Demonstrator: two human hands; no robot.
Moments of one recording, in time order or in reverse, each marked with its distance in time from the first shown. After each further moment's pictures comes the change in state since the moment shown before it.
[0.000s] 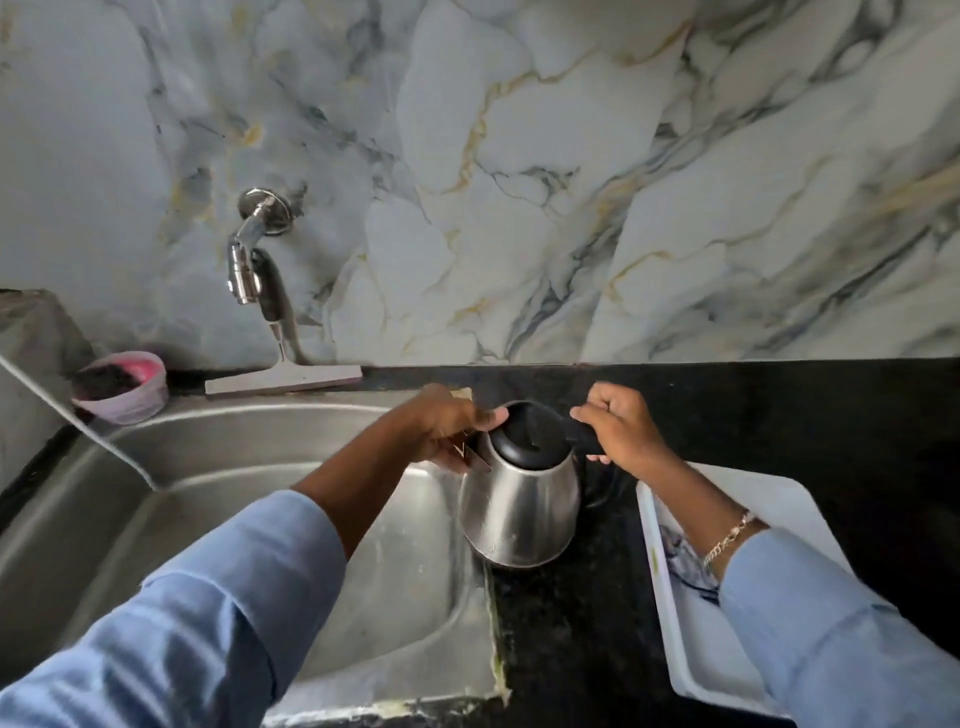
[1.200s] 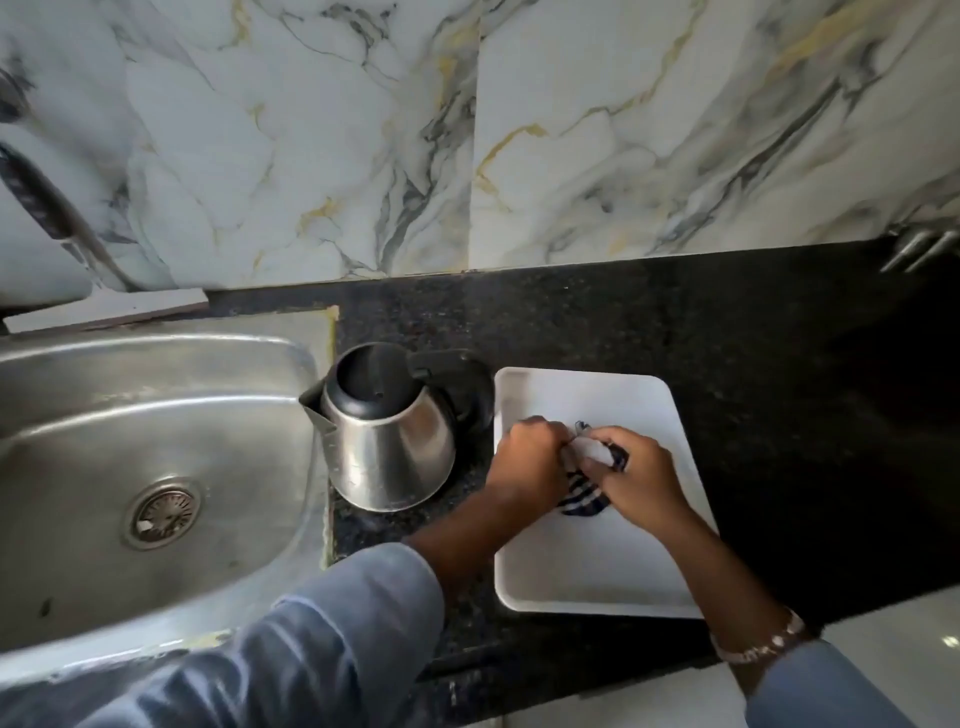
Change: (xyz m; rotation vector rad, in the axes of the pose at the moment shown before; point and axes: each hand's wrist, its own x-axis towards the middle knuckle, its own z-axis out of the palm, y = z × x) left_hand 0.033 -0.034 0.311 0.731 0.106 0.571; right_hand -0.134 0.144 -0.152 -0.249 -0.013 0.292
